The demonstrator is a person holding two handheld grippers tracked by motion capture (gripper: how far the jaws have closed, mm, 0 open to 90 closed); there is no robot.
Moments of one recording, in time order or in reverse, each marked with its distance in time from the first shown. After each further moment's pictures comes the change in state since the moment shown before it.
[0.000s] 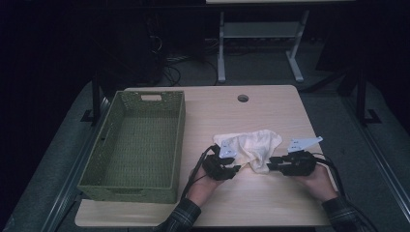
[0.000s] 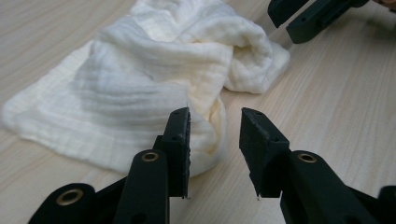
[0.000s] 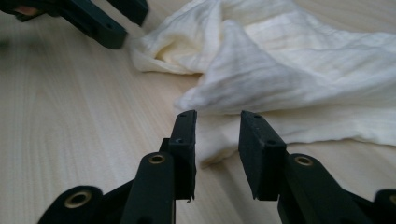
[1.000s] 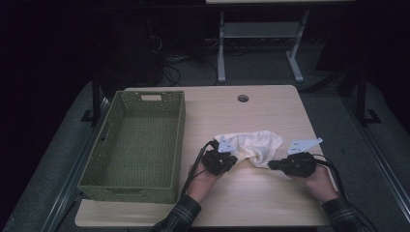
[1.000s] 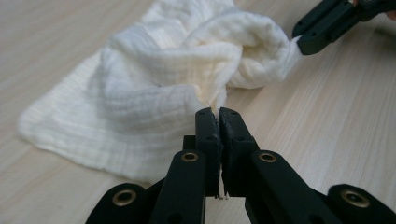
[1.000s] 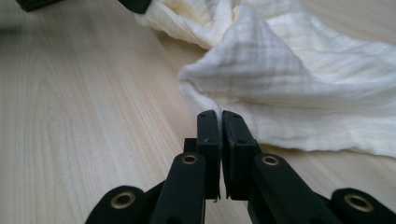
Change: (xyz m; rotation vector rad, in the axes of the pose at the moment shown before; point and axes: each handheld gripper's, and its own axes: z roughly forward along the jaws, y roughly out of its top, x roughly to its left) left arm 0.014 0.009 -0.010 -0.029 0.012 -0.035; right arm 0.000 -0.002 -0.003 0.003 0.004 -0.044
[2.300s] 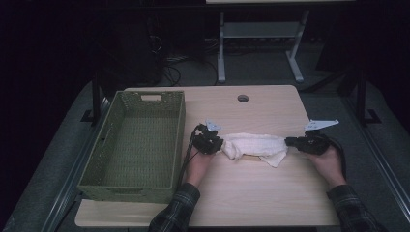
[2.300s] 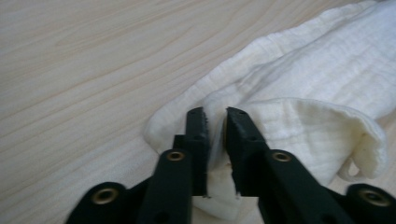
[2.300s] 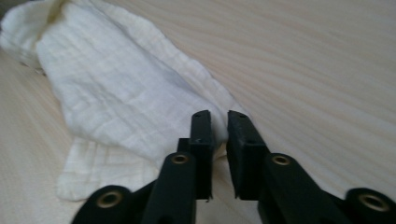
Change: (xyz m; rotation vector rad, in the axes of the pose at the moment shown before) left arm 0.067 0.003 0.026 0.008 0.202 -0.183; right arm -0.091 -0.010 -0.015 -0.048 -0.209 0.157
